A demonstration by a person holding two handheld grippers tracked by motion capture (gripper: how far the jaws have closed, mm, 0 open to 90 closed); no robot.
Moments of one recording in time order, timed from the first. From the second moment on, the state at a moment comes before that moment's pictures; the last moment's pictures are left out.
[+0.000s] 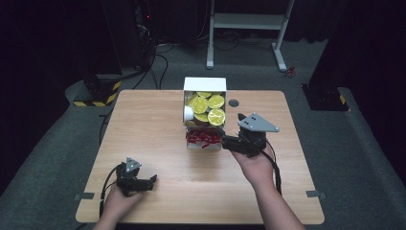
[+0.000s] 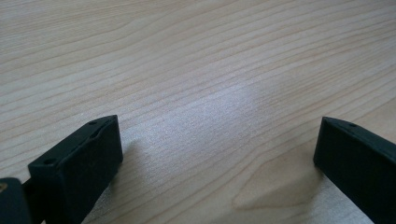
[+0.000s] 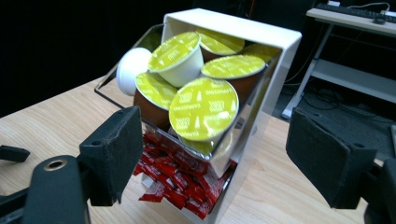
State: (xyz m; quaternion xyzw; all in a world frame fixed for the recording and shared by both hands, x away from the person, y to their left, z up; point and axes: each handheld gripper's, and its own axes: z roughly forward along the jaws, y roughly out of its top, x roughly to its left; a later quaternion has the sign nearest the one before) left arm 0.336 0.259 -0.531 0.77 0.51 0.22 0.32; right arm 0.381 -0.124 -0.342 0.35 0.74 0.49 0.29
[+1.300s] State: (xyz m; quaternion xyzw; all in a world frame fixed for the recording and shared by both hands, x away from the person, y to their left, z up) left arm 0.336 0.258 -0.531 0.77 0.51 0.21 0.32; right arm 0.418 -0.079 -0.314 0.33 0.75 0.50 0.29
